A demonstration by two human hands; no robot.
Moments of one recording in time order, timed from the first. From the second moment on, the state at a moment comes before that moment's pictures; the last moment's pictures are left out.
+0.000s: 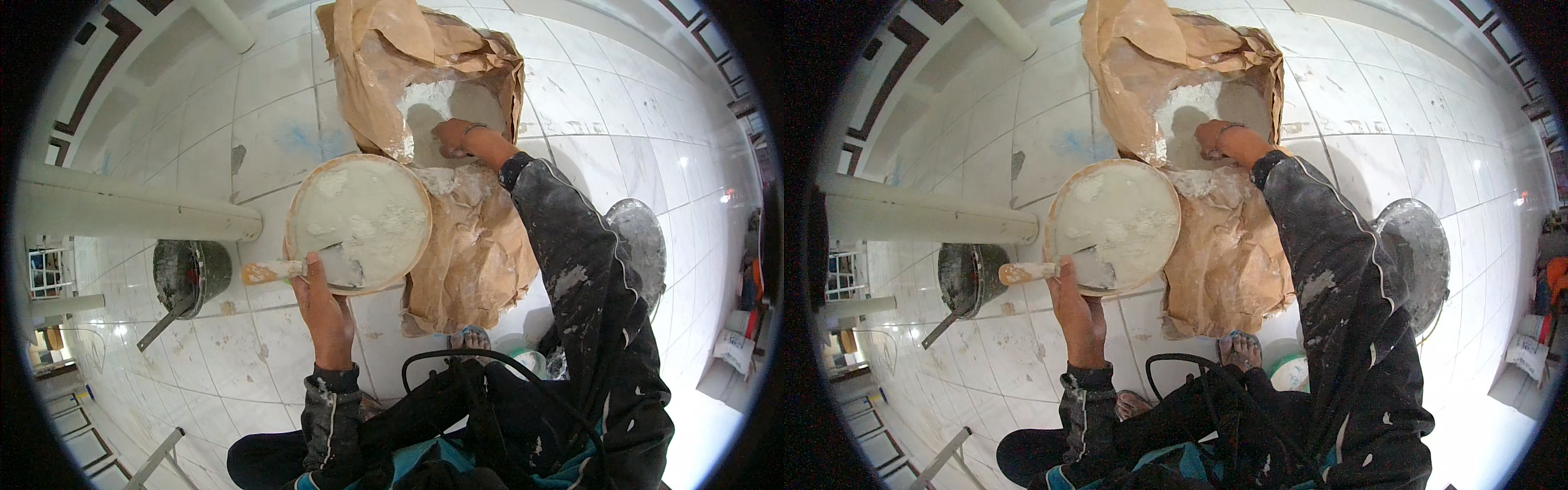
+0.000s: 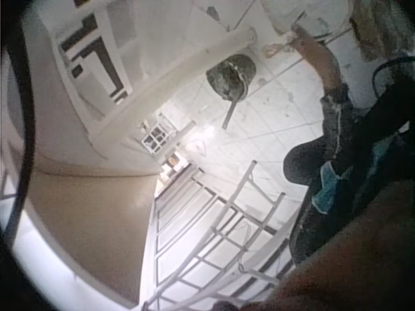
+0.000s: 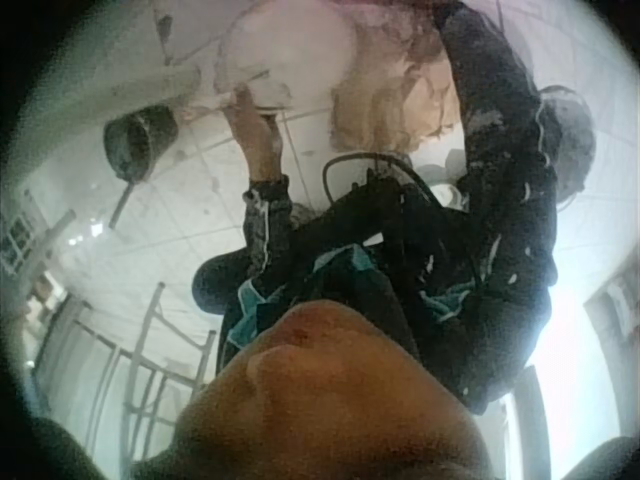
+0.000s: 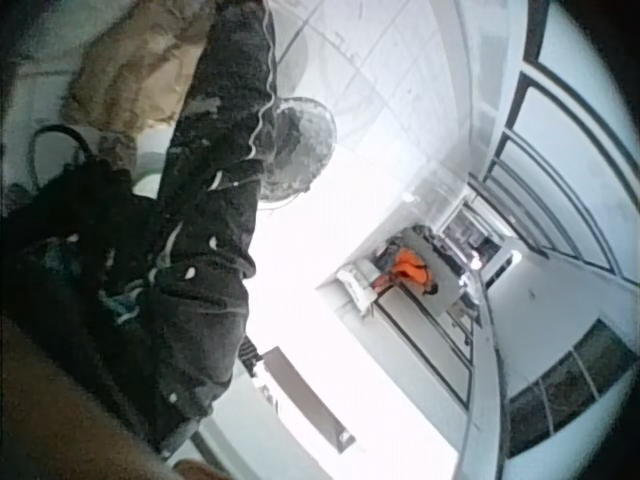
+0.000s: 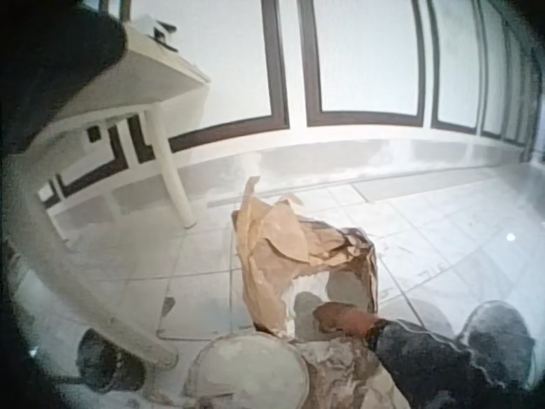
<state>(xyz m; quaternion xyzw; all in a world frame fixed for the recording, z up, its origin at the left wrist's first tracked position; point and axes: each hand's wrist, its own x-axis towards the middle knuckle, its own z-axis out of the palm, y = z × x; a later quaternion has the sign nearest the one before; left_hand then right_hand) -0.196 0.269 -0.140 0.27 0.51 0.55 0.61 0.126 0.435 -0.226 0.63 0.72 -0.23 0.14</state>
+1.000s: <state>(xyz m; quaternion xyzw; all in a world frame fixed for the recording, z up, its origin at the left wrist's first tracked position) -0.186 0.262 -0.152 0.27 0.47 0.57 0.62 0.163 0.414 -0.289 0.50 0.79 -0.34 -0.14</state>
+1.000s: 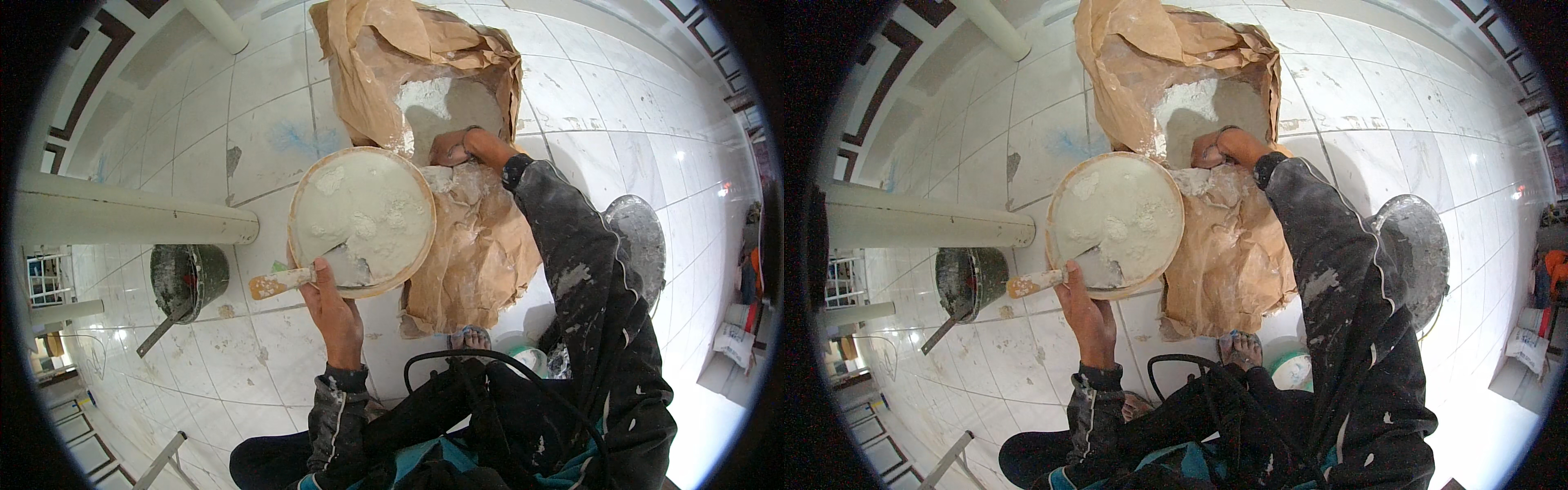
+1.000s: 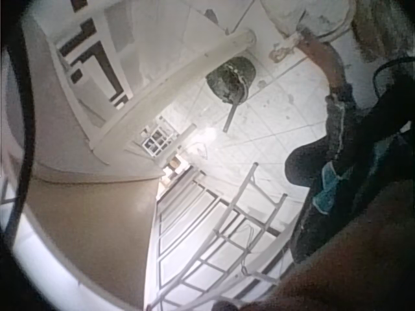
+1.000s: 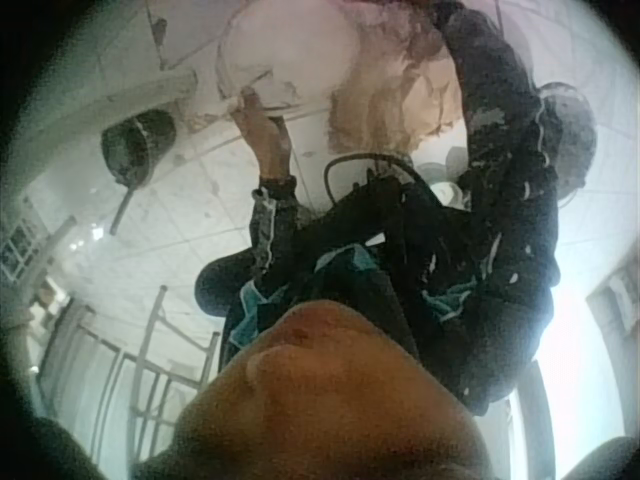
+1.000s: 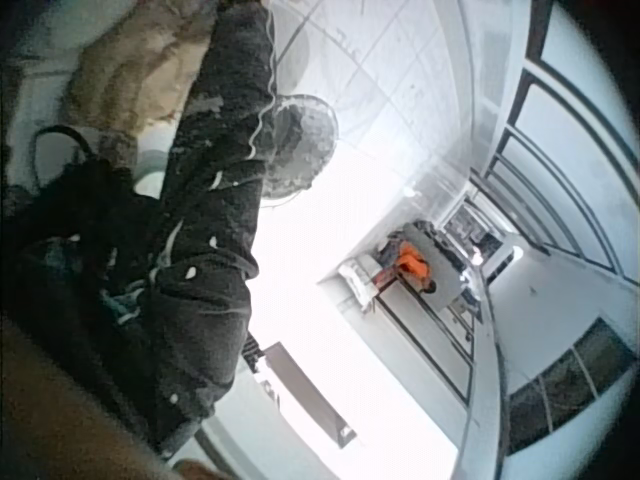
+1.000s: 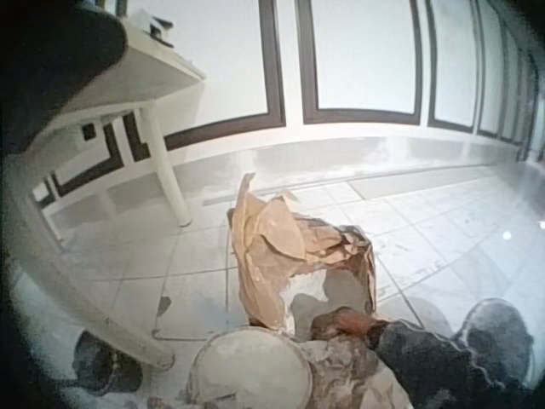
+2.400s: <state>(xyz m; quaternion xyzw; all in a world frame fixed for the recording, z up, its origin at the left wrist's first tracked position) -0.186 0.263 -0.158 0.24 0.48 0.56 0.64 0.165 0.424 -0.212 0.45 0.88 -0.18 0.03</state>
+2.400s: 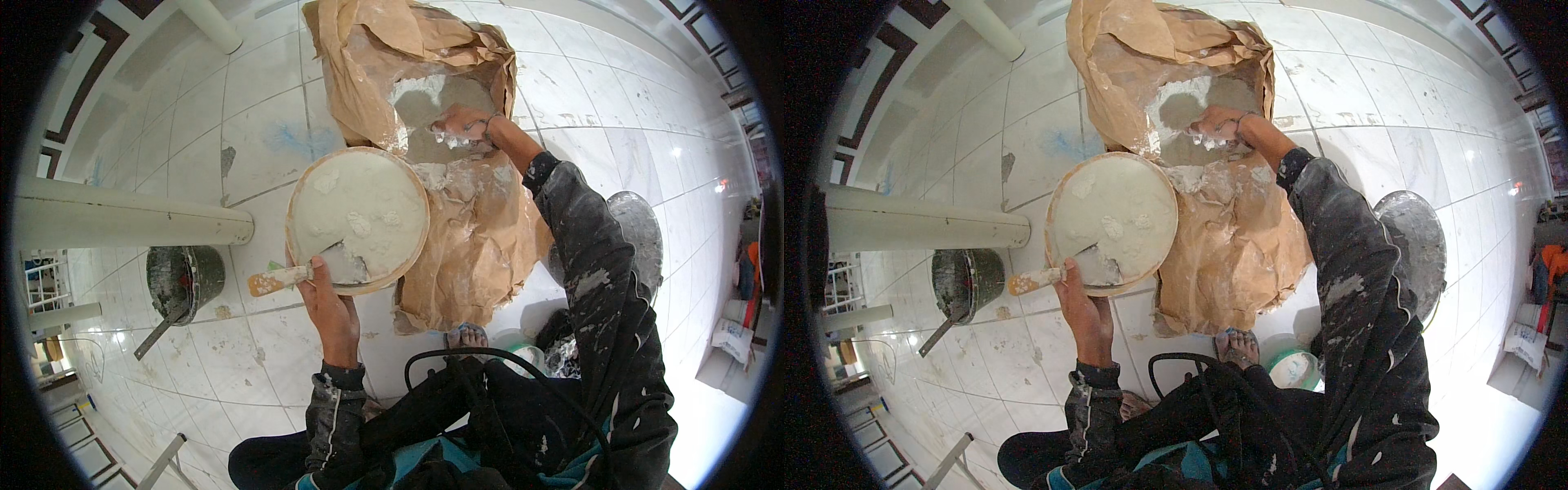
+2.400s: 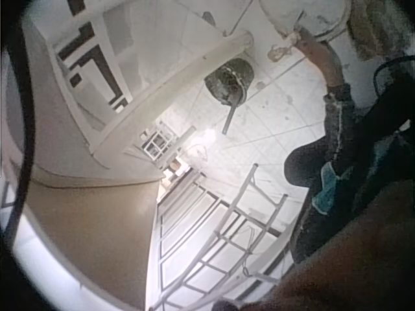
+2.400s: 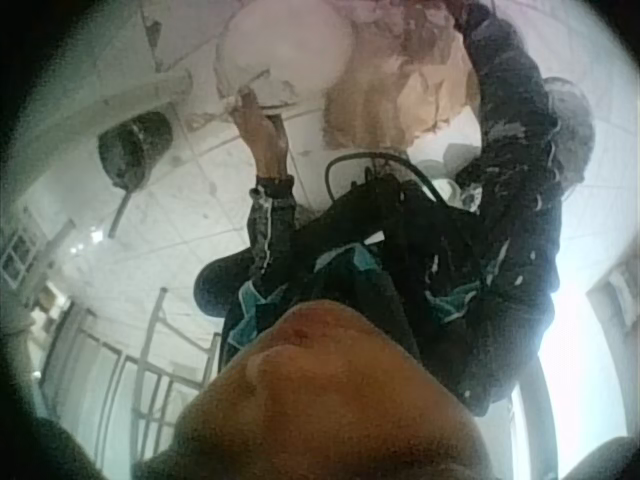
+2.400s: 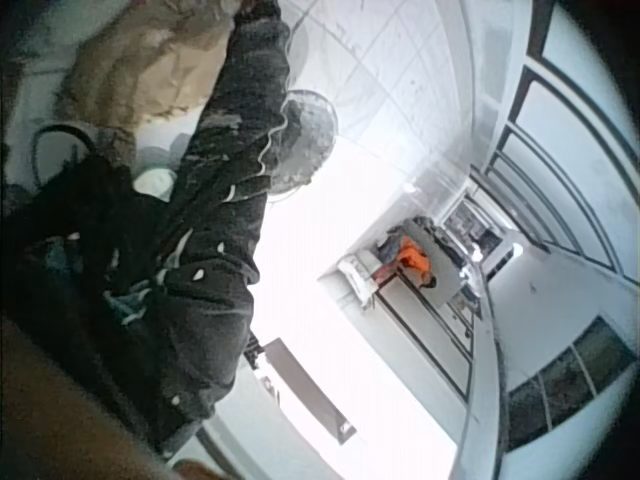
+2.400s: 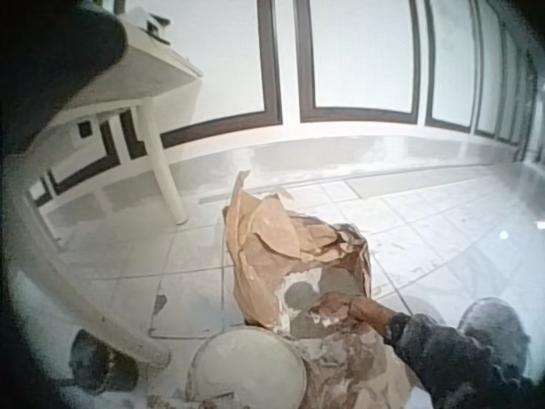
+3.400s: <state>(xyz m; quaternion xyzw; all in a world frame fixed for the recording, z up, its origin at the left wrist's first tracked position) -0.185 0.263 -0.166 0.31 0.47 0.56 0.61 0.018 0.361 -0.088 0.41 0.85 -0.32 -0.07</state>
